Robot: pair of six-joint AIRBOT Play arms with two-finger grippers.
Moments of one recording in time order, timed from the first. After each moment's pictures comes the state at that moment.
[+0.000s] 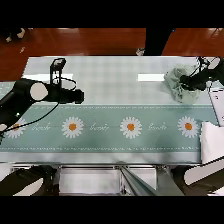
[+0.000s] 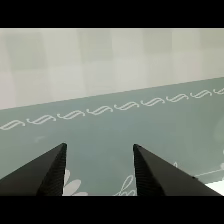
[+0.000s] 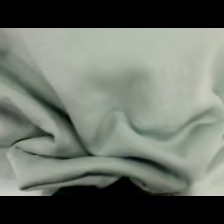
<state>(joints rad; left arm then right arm) -0.34 -1.13 0.95 1.39 -0.91 -1.74 -0.28 -1.81 1.53 -1.40 1.12 1.57</state>
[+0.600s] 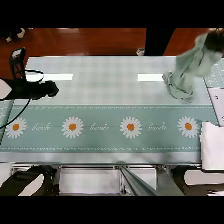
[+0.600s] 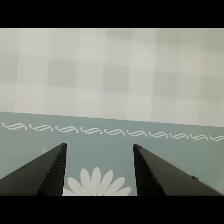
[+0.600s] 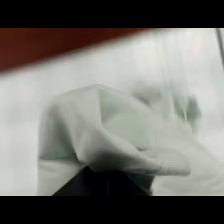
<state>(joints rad) -0.10 -0.95 0.95 1.43 -0.98 -1.74 -0.28 -1.53 1.85 -1.28 1.09 1.51</state>
